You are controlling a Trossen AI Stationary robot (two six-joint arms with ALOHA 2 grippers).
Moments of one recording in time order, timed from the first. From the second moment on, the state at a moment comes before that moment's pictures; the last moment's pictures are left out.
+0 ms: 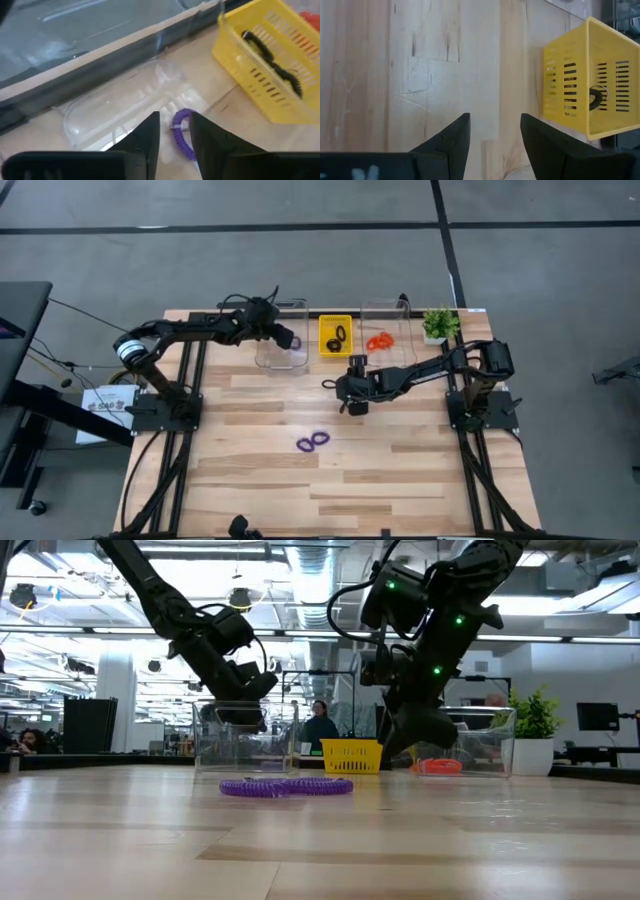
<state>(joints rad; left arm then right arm) 0.66 1.62 0.82 0.06 -0.04 -0.24 0.00 1.79 0.99 -0.31 0.50 -0.30</state>
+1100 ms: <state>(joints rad) -0.08 1.49 0.82 0.10 -0.18 -0.11 0.26 1.79 0.99 -0.12 0.38 -0.15</state>
